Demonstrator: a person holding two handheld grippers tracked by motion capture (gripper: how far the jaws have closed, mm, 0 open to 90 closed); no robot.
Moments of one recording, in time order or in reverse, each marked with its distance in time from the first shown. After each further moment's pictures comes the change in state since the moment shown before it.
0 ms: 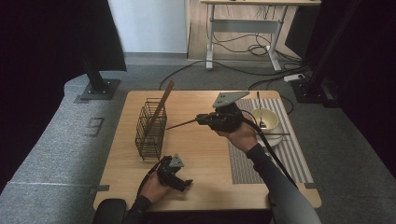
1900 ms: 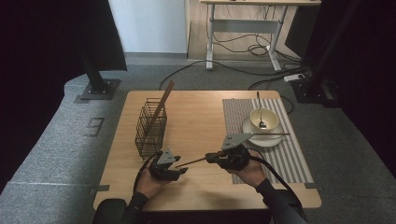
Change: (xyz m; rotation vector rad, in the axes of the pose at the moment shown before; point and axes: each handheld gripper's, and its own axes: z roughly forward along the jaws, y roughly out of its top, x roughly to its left) left arm 0.009 0.004 -0.034 -0.187 0.004 0.032; right arm 0.040 -0.110 0.011 0.078 0.118 0.021
